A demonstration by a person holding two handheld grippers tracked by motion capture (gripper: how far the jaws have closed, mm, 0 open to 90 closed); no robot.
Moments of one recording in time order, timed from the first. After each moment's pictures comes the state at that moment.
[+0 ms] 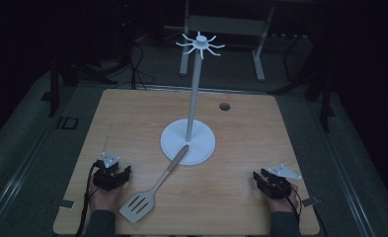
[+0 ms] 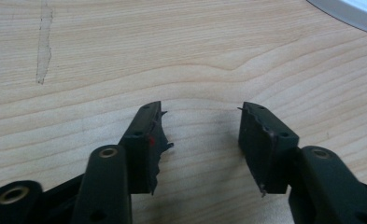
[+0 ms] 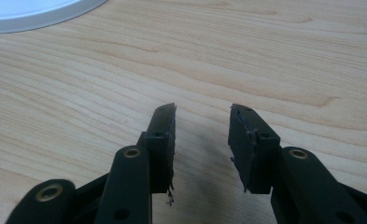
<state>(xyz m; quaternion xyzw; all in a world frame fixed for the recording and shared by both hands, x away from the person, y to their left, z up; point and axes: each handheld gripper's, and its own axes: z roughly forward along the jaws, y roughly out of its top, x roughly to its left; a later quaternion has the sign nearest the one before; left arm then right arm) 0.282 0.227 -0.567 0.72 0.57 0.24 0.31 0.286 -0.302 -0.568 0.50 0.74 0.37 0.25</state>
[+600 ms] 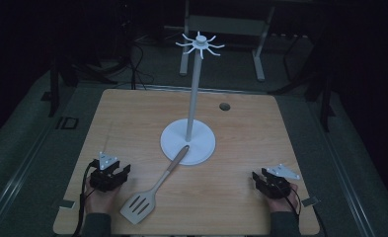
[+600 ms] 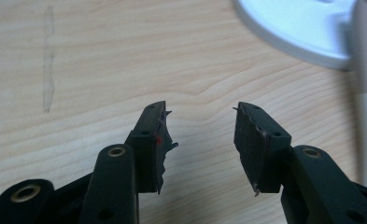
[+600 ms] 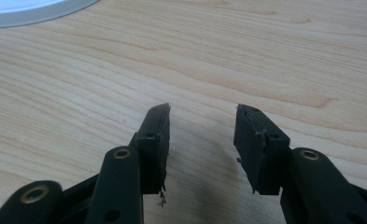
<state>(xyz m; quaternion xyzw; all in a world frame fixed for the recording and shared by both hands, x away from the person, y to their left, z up) 0.266 0.221 -0.535 0.73 0.54 0.25 0.34 0.287 -0.299 -0.569 0.50 0.75 0.36 0.26</state>
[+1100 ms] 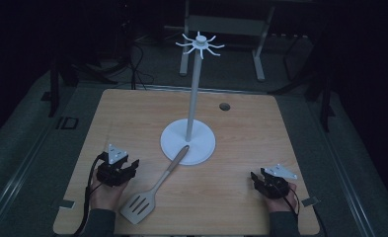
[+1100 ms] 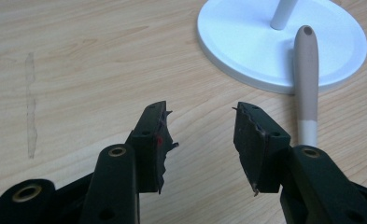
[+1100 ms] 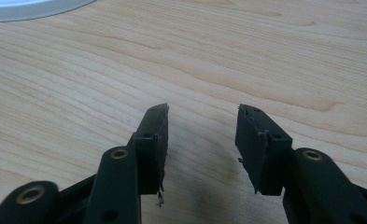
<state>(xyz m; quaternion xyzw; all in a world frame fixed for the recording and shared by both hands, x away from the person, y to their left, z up) 0.270 0.193 -0.498 0.75 0.51 0.25 0.34 0.287 -0.294 -0.569 0.49 0.75 0.35 0.26</state>
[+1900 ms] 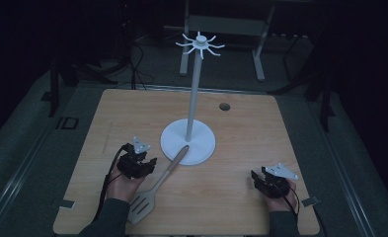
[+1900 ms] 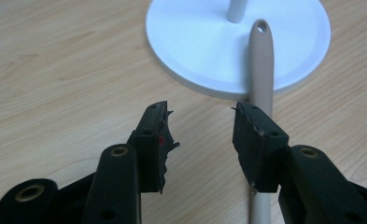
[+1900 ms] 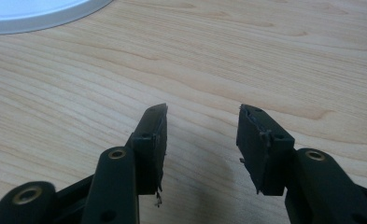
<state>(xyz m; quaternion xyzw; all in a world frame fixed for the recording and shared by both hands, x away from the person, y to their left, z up) 0.296 0.143 -0.489 0.80 0.48 0.21 0.30 0.287 -0.294 -0.566 0.49 0.74 0.36 0.27</state>
